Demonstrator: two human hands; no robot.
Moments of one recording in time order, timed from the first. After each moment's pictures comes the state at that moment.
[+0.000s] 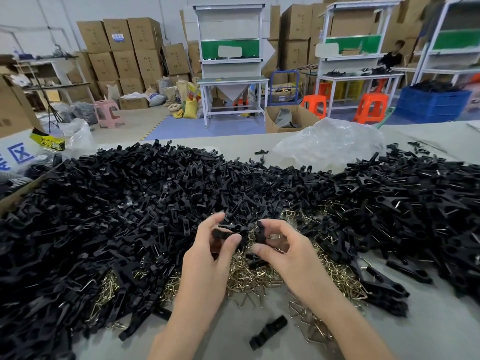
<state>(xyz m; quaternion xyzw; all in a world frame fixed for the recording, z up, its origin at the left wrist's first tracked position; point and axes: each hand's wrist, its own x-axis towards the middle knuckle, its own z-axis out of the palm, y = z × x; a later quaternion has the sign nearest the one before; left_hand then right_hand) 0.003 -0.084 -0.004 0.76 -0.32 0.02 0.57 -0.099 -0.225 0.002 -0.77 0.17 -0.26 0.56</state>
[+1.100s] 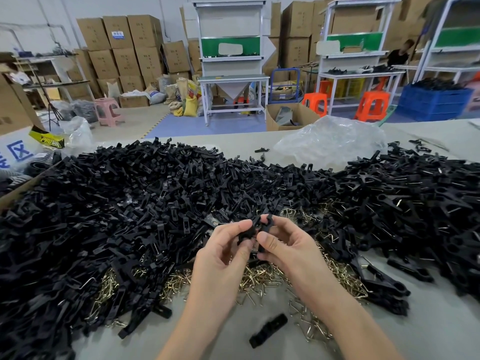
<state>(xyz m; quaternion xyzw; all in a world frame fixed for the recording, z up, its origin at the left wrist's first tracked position) -0.021 -0.090 0.009 0.68 -0.32 -0.07 0.66 -0.092 -0.224 0.001 -0.55 0.13 -0.24 0.79</state>
